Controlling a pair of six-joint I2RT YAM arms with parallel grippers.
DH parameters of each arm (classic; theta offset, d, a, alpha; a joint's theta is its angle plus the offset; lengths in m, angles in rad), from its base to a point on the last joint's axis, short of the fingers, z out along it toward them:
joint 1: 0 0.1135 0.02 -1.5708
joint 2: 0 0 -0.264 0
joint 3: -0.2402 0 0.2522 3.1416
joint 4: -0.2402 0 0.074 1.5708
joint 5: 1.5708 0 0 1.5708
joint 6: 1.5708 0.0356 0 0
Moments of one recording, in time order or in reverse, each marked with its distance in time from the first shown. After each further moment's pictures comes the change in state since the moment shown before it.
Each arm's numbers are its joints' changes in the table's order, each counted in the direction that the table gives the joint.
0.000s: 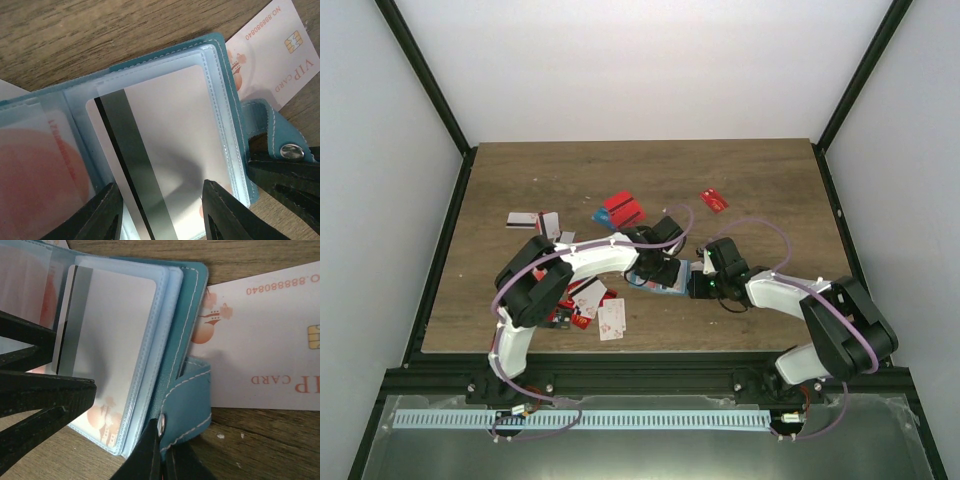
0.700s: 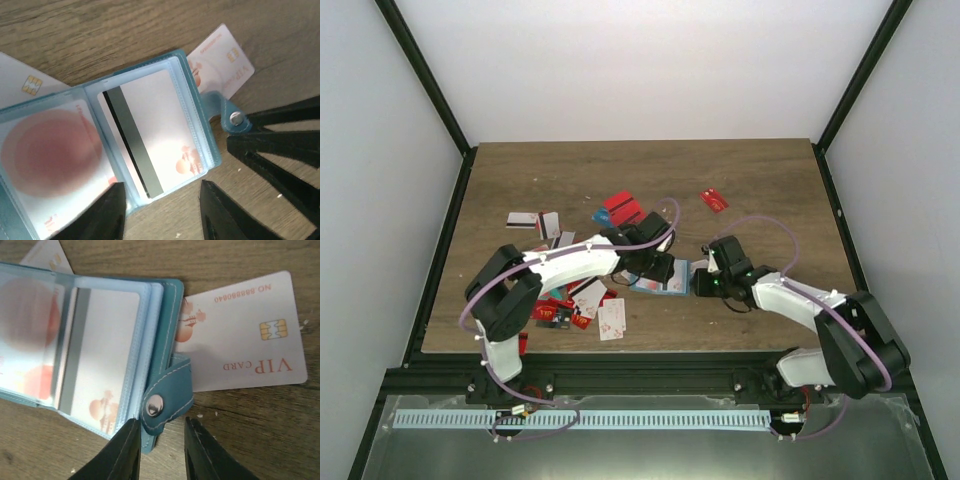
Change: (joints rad) left arm 0.003 -0.169 0.105 0.042 0.007 -0.030; right arm 0.000 -0.083 -0.008 -0.089 0.065 0.010
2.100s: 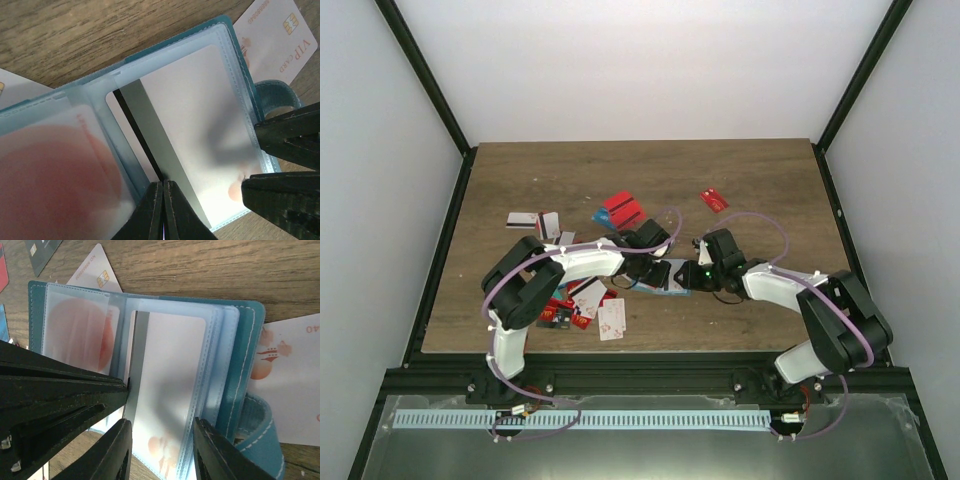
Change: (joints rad) left arm 0.044 0.099 0.068 0.137 0.074 0.109; right arm -0.009 0.121 -0.063 0.109 -0.156 0.078
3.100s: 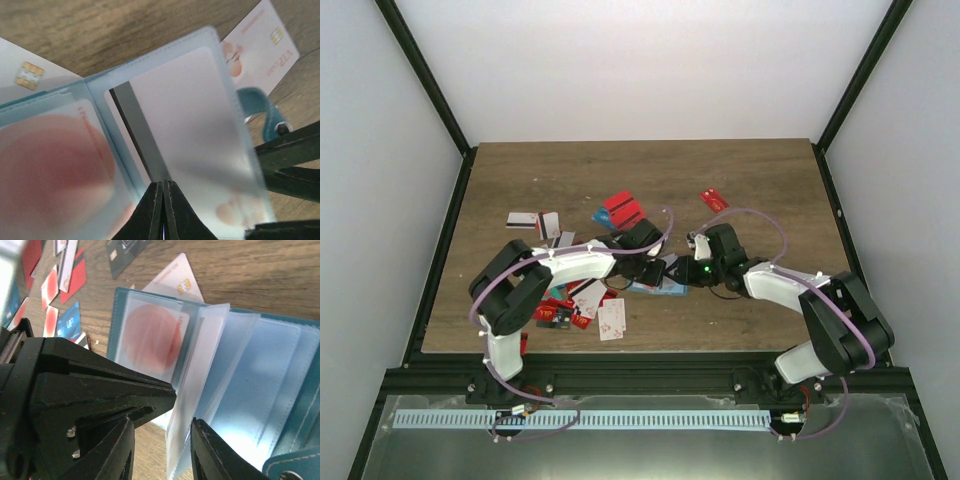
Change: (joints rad) left arm 0.009 -0.062 0.063 0.037 0.002 -0.042; right arm -0.006 -0.010 -0.008 0.081 -0.172 0.019
